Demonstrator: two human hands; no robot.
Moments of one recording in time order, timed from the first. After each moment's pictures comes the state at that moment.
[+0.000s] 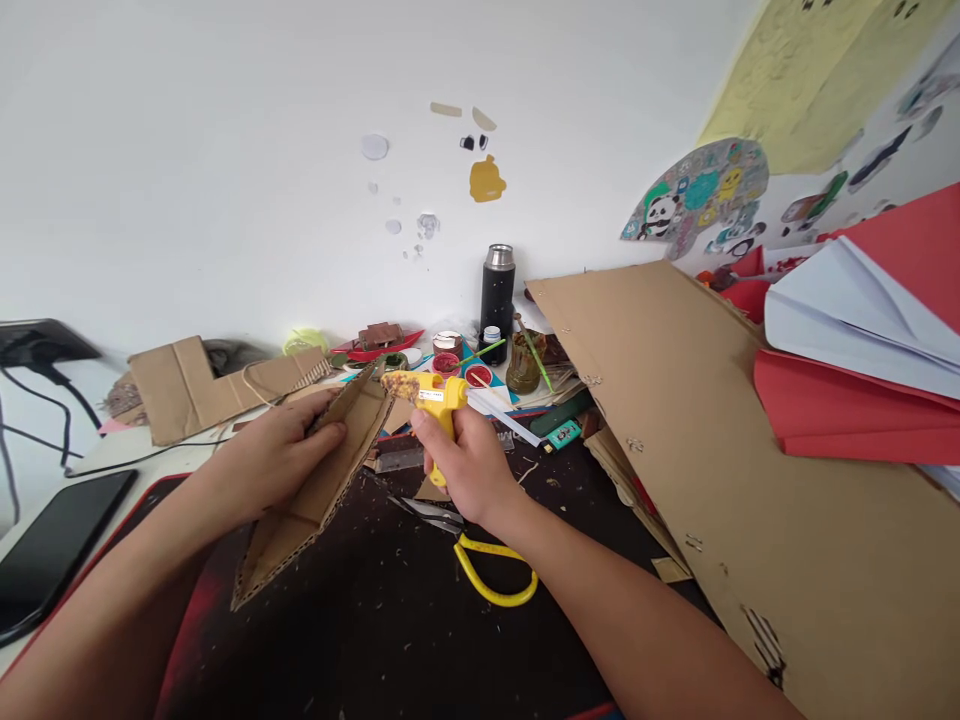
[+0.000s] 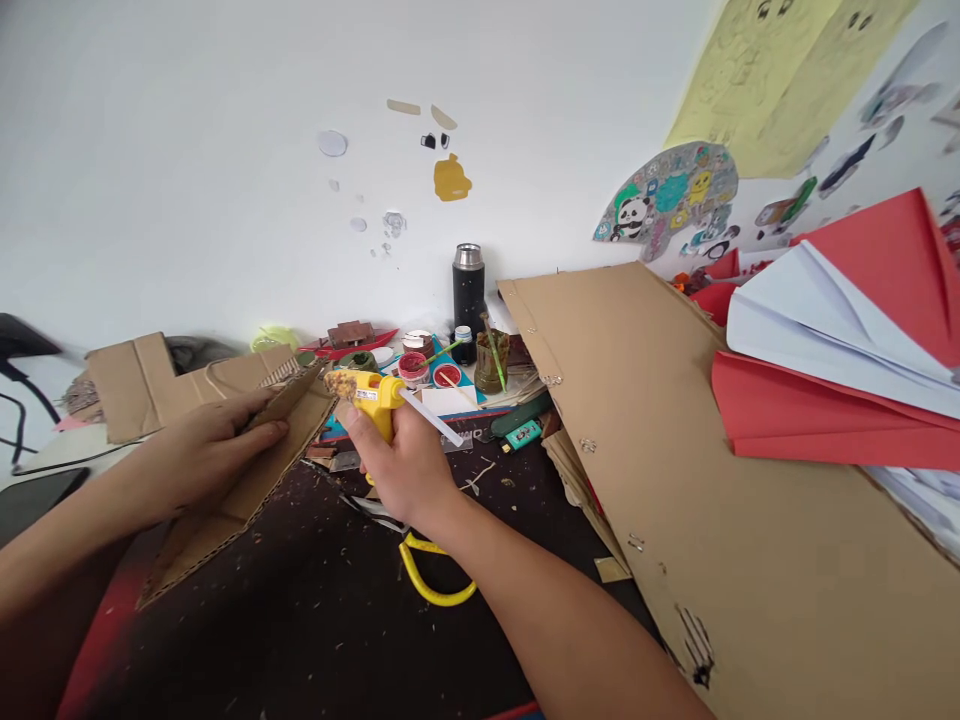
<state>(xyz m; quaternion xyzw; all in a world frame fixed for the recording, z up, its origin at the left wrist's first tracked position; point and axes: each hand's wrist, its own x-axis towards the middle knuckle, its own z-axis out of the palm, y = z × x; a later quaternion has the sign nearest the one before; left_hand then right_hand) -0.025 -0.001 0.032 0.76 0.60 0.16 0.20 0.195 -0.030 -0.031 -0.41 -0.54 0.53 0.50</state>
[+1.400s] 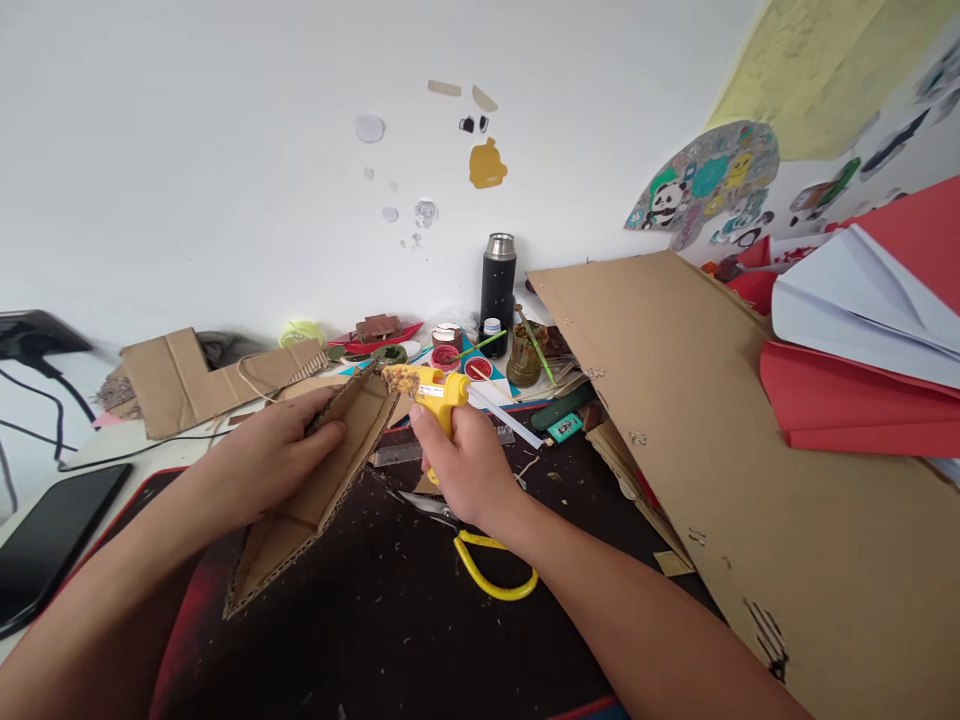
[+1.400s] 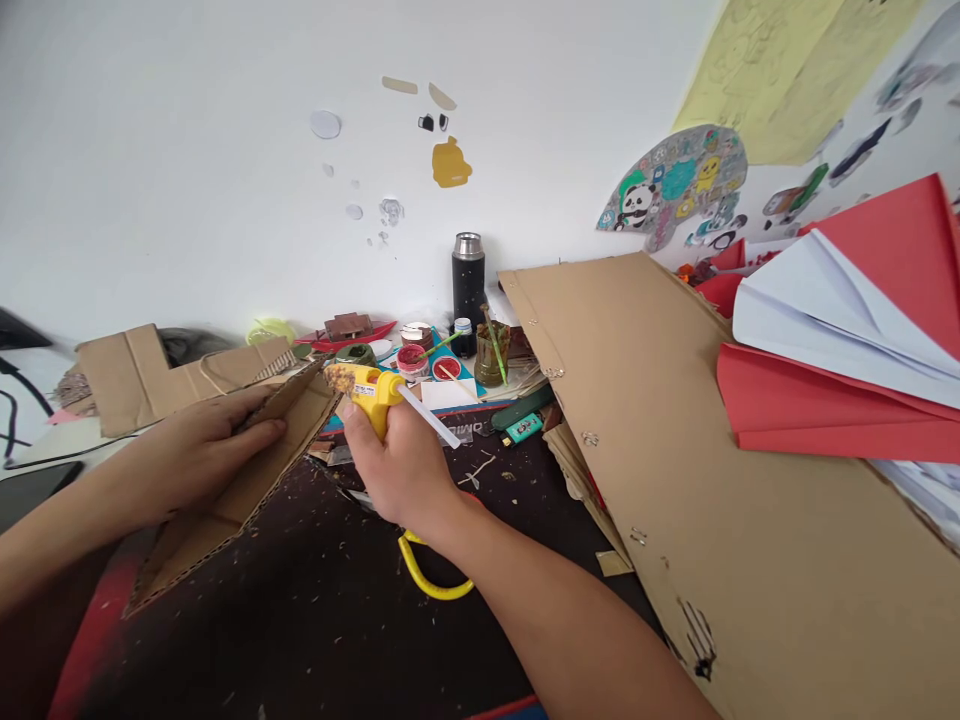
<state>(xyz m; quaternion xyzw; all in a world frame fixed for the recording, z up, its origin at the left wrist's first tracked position) -0.019 -0.006 0.034 0.74 0.62 0.14 0.20 0.195 -0.032 -0.031 -0.47 -0.60 0.44 0.48</state>
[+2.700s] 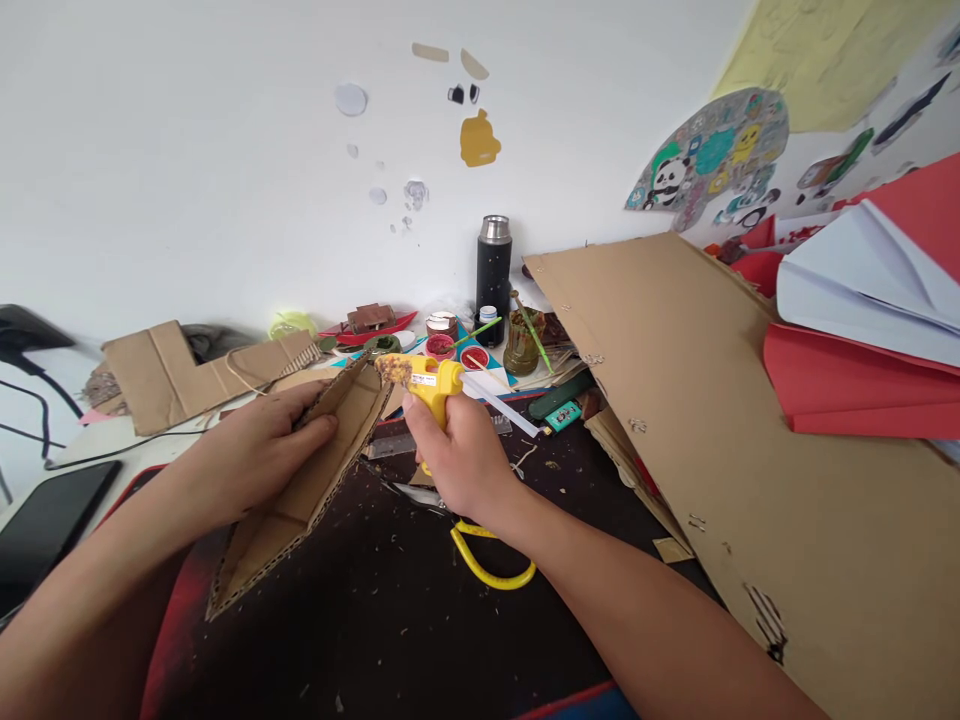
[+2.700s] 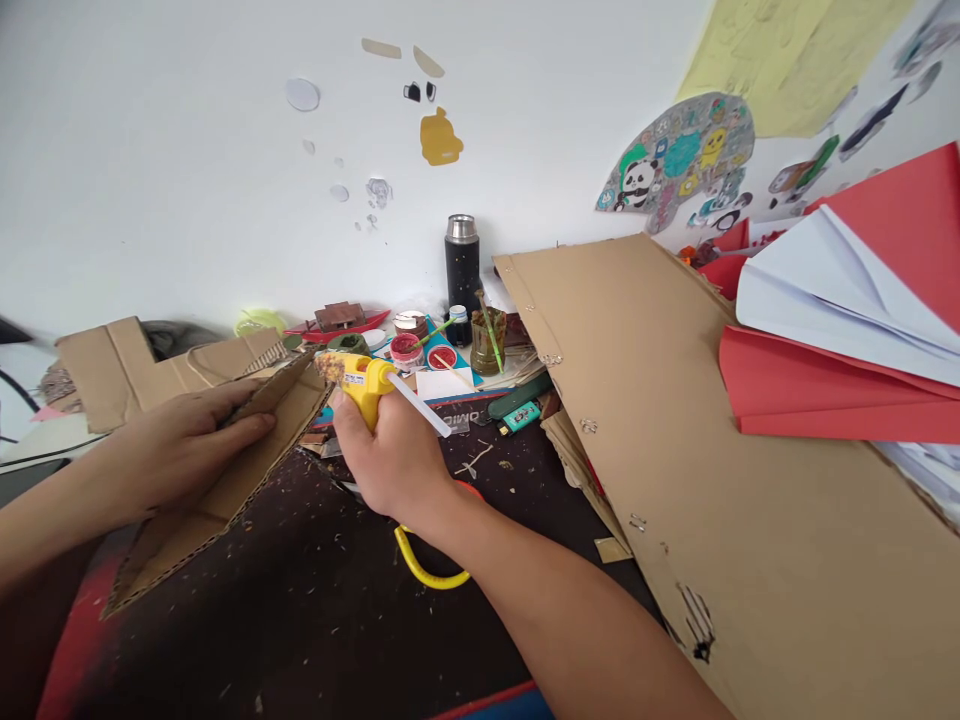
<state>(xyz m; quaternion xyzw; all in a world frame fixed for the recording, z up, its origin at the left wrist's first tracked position) -0.022 -0.004 0.030 0.74 0.64 0.10 0.18 0.195 -0.033 -0.027 -0.50 -0.60 0.43 0.46</state>
